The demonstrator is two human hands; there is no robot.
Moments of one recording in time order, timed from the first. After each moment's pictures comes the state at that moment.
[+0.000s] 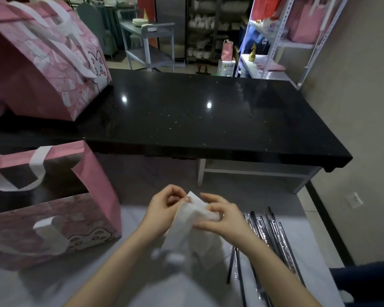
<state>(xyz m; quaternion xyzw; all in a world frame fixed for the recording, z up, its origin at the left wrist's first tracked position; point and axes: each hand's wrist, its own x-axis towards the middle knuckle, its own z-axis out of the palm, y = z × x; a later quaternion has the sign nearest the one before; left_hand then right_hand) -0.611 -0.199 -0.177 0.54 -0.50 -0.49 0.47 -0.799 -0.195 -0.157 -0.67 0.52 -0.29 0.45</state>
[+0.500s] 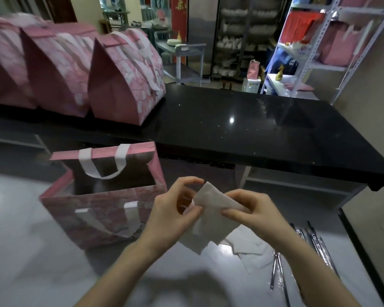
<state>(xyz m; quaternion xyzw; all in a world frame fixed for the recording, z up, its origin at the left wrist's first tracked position) -0.525 -0.112 -0.090 0.52 -0.66 -0.28 0.47 -0.731 -0.160 -0.078 -0.71 0.45 -0.29 0.46</state>
